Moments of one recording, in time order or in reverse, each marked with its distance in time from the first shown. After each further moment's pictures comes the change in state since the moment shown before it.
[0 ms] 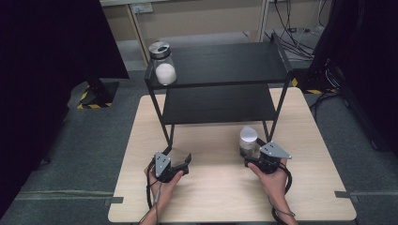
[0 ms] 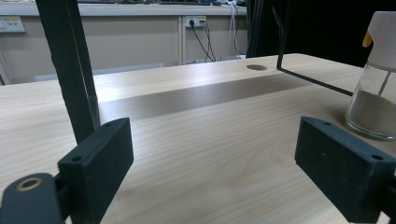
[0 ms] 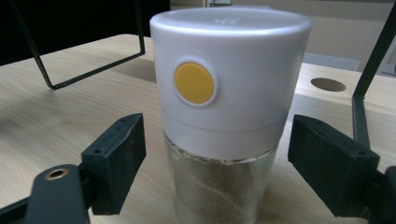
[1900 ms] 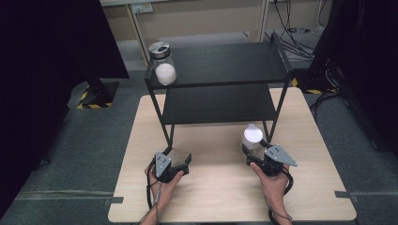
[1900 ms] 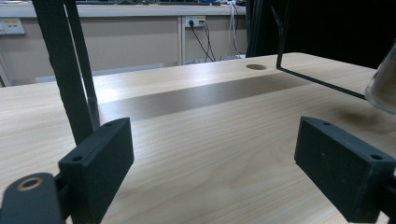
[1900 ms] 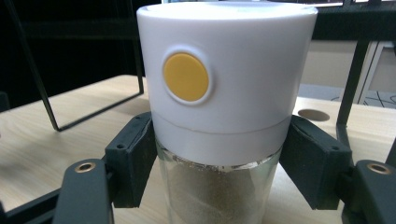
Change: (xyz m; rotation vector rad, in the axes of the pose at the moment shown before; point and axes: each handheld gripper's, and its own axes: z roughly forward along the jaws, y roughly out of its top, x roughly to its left) left arm -0.001 0.000 0.000 -0.002 -0.001 0.009; right arm 0.012 -0.018 -0.014 -0.166 -0.035 0.040
